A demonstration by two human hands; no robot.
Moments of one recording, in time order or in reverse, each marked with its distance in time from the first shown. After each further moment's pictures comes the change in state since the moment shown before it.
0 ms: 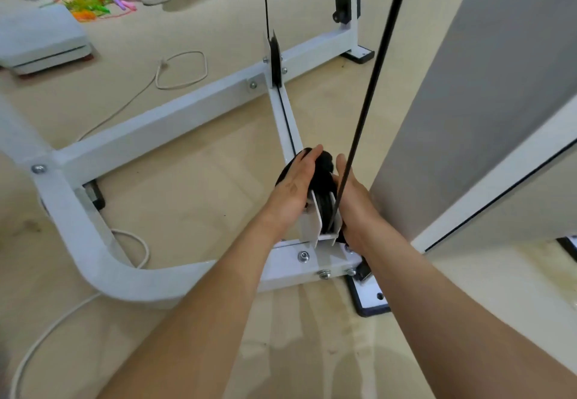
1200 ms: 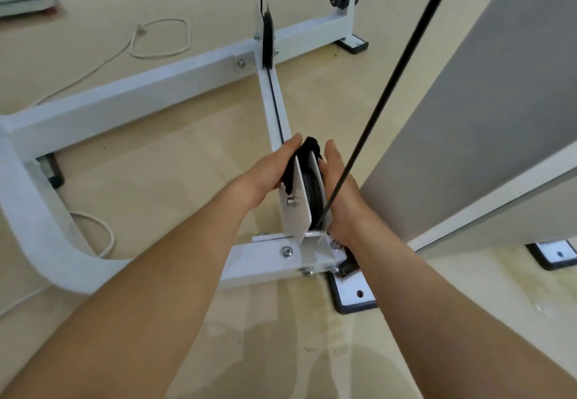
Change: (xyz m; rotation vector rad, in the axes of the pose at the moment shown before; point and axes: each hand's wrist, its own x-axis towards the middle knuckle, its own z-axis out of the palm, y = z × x) left_hand 0.054 -0.021 -0.020 -0.071 -0.090 -0.231; right_hand -0.004 -0.007 0.003 0.057 -0.026 0.013
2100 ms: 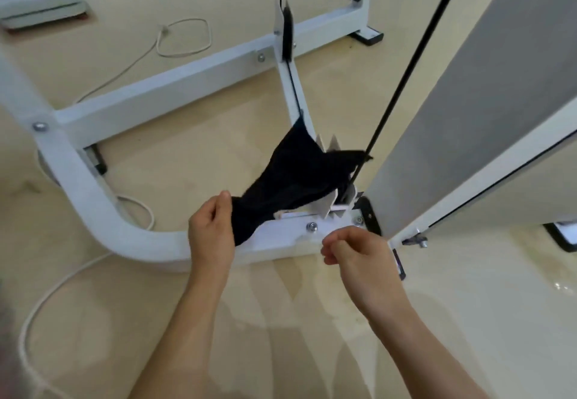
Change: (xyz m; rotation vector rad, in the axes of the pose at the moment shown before) left_hand -0.130 -0.097 -0.033 -0.067 0.793 0.175; right_hand -0.110 0.066 0.003 -0.475 0.157 -0.130
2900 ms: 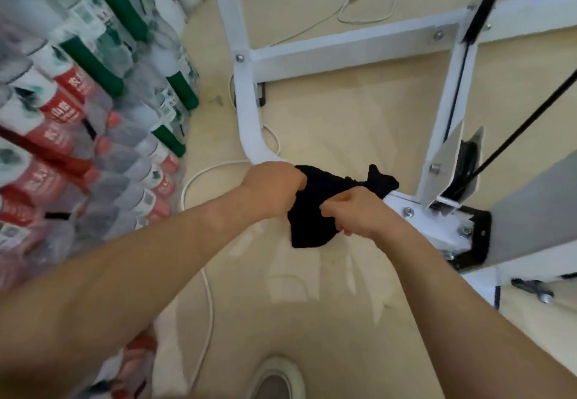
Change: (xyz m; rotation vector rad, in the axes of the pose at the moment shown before) left_hand -0.033 0.028 -0.074 1.521 -0.441 0.107; right_hand 0.039 -0.027 0.074 -0.386 -0.842 -0.209
